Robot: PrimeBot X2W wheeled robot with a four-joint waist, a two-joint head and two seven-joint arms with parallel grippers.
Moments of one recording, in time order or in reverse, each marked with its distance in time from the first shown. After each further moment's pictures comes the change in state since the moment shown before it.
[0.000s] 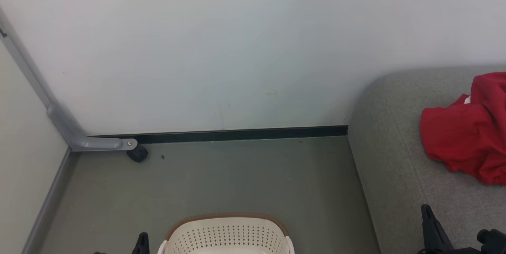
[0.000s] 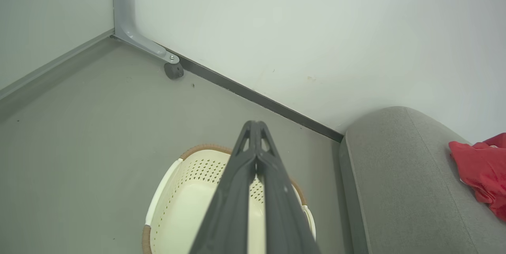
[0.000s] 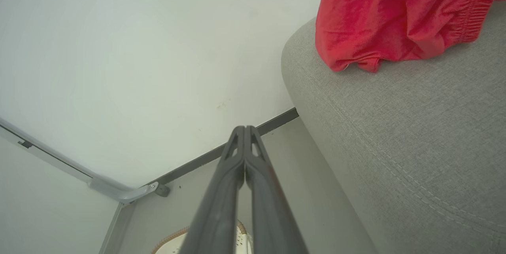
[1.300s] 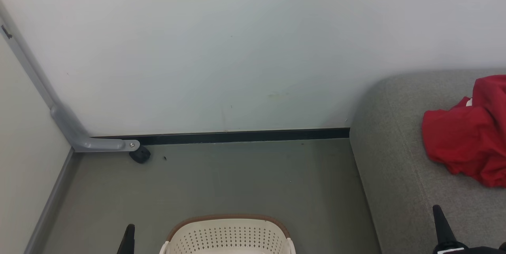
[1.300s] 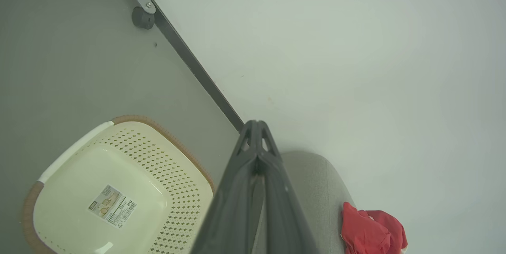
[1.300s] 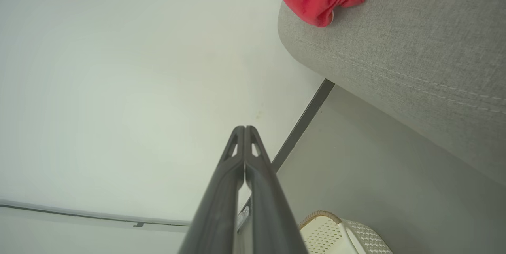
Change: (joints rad) left arm -0.026 -0.008 0.128 -0.020 -0.529 -0.098 0.140; right arm -0.023 0.040 -0.103 0.025 0.562 0.045 0.114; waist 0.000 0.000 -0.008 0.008
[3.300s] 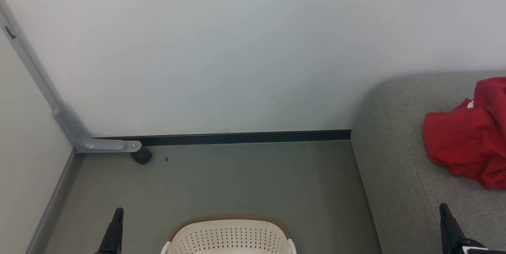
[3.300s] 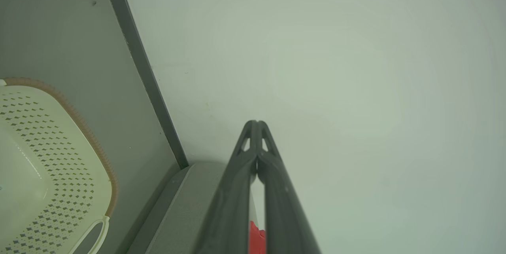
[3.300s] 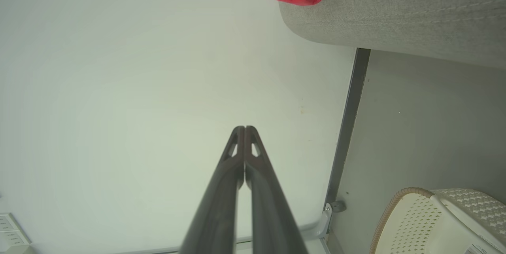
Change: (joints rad) left arm -0.038 -0.014 0.093 -0.013 -0.398 -0.077 0.096; right arm -0.022 0.031 -0.075 0.024 0.408 0.034 0.079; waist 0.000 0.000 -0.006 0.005
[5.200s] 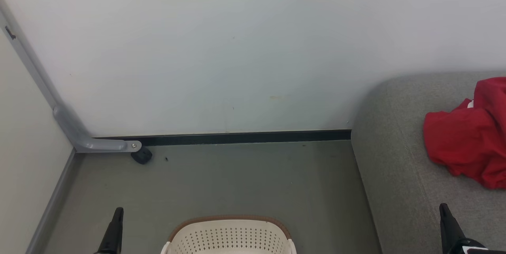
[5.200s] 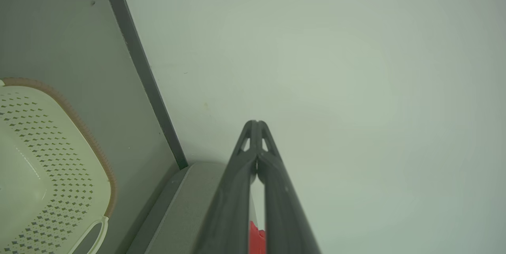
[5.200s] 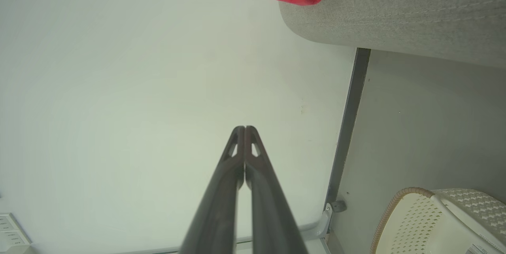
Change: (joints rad) left arm 0.000 0.000 0.000 -0.003 0.000 0.000 0.000; right arm 0.000 0.000 0.000 0.000 0.001 0.000 0.000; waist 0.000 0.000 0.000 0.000
